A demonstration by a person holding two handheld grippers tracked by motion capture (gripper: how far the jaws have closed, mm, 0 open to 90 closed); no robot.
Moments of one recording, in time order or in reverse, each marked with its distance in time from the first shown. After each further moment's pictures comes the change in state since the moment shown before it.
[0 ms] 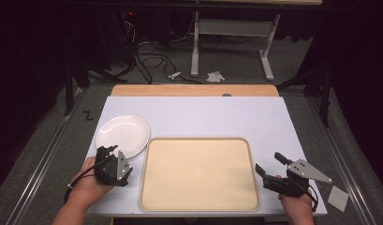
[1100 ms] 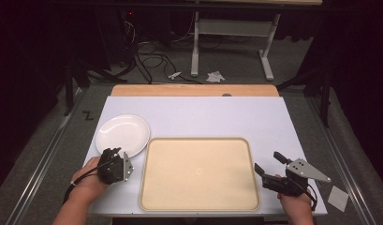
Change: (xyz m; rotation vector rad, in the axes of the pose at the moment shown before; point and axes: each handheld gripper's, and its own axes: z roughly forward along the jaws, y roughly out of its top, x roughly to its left) left arm 0.002 -0.014 0.012 0.095 0.021 0.188; right arm 0.001 0.002 0.002 0.000 0.002 -0.012
